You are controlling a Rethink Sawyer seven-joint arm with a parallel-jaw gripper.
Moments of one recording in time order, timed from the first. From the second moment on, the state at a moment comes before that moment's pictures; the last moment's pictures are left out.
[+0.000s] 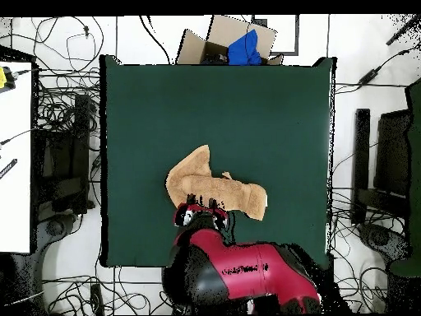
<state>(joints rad) -0.65 -1.28 0.55 2.36 -0.35 0.17 2.14</state>
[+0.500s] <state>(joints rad) -0.51 -1.16 0.45 2.27 -0.47 0.17 2.14</state>
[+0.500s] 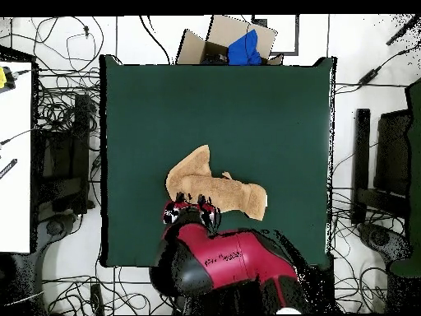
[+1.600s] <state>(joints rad) -0.49 -0.99 0.29 2.17 -0.56 0.14 2.14</state>
